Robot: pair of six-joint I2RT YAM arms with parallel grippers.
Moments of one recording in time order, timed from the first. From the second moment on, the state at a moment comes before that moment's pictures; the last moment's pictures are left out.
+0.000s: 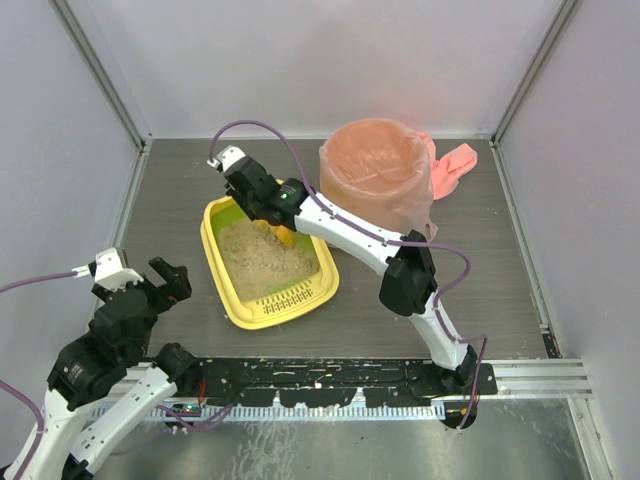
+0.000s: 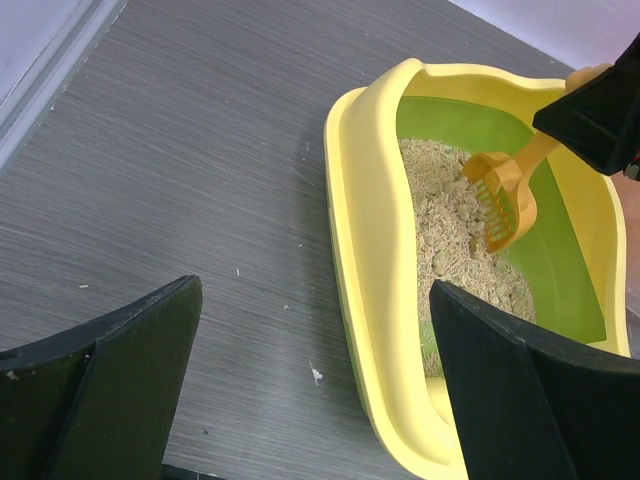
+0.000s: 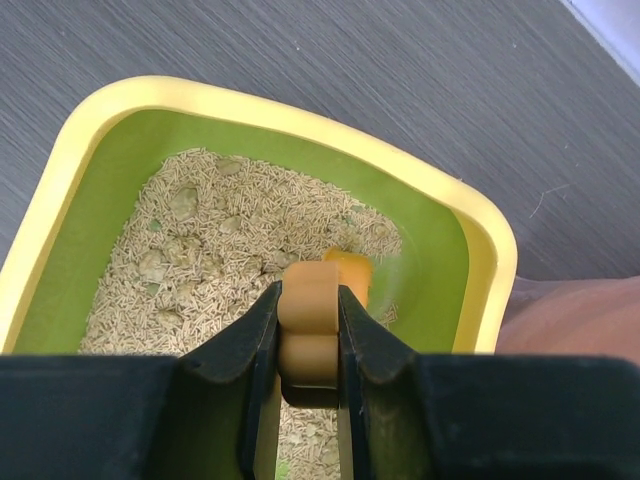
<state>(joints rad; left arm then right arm) -0.63 0.26 0.82 -0.98 -0.73 -0.64 0.99 2.20 2.19 -0.64 0.33 0.01</state>
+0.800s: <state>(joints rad) -0.63 0.26 0.82 -0.98 -0.73 -0.64 0.85 1.99 1.94 -0.60 0.11 0.35</state>
